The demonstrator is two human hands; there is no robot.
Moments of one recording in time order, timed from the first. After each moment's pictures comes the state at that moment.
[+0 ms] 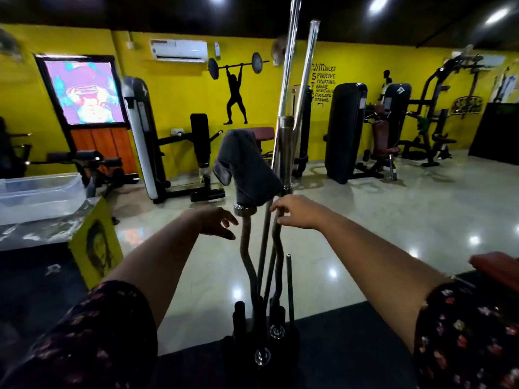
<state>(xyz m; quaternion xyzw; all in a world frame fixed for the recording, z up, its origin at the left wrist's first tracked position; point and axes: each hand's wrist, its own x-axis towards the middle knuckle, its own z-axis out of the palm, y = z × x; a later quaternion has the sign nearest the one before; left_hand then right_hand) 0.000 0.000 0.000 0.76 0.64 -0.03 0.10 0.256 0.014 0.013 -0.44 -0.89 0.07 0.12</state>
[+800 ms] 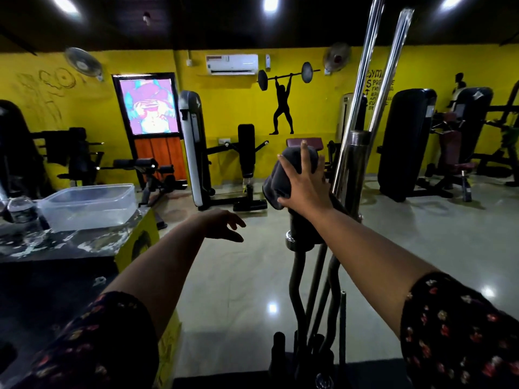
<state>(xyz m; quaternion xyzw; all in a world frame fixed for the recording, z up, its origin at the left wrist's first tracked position) -0.114 0.068 0.018 0.71 0.70 0.02 0.11 0.109 0.140 0.043 -0.49 -0.82 -0.11 0.29</state>
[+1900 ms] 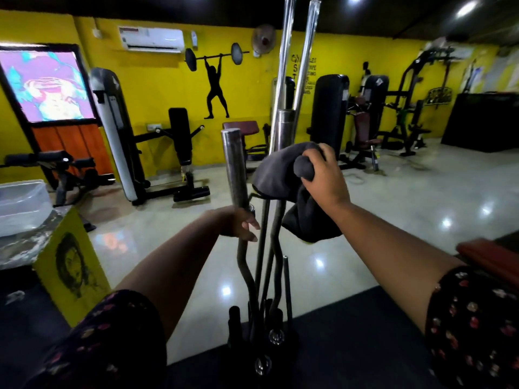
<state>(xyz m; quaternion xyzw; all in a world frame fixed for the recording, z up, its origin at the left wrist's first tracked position) 0.028 0.067 -0.010 0.83 0.54 -0.02 0.13 0.265 0.082 0.021 -0.50 -0.74 -0.10 0.44</state>
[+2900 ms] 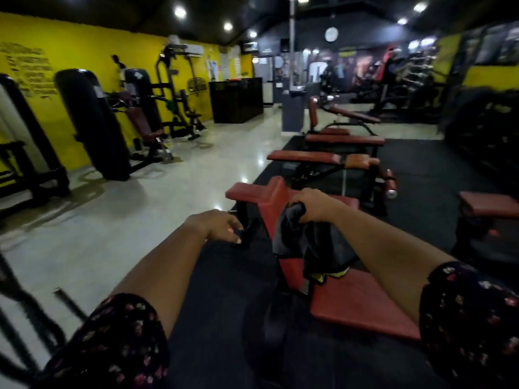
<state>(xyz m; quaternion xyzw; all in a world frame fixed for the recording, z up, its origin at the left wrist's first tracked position) 0.527 -0.175 -0.042 0.96 0.23 -0.12 0.09 0.725 -0.371 -0.029 -0.83 -0.55 0.04 0.08</state>
